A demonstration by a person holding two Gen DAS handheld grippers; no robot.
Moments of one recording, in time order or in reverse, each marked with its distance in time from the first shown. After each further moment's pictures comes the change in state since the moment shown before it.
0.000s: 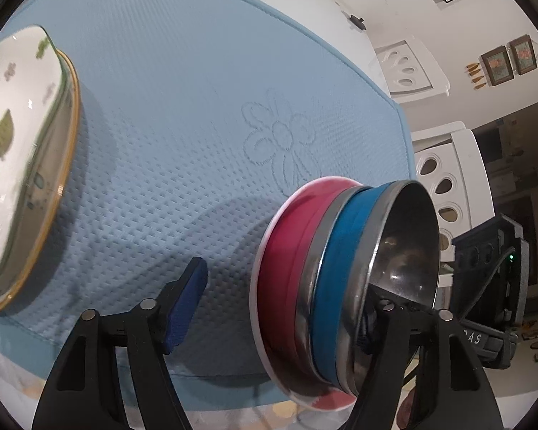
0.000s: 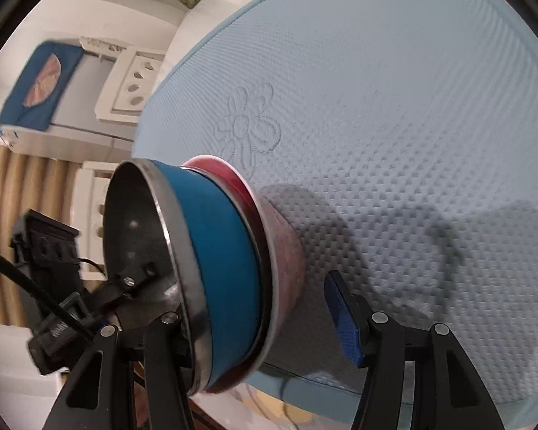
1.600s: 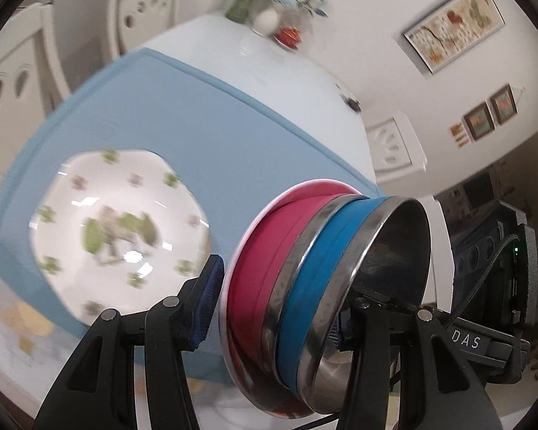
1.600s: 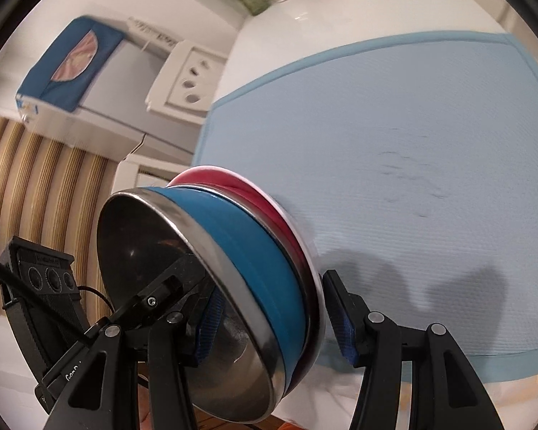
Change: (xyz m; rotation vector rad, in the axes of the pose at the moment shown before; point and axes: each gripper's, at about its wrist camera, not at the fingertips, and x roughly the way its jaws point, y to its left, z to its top) left arm -0.174 0.047 0.022 -0.036 -0.259 0.009; right arm 0.023 0.210 0.010 -0.123 -0.070 -0.054
